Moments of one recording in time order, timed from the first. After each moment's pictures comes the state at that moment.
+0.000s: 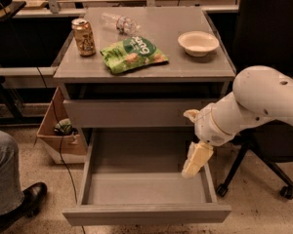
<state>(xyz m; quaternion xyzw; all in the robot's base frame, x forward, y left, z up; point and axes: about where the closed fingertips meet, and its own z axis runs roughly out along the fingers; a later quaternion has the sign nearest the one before) 0.486 -0.112 0.747 -0.63 0.73 0.11 0.24</state>
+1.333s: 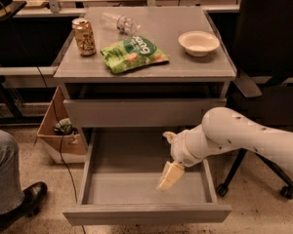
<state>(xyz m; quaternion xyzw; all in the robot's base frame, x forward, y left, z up) 0.497 -0.058 0.641 -0.61 0.72 0.17 0.26</state>
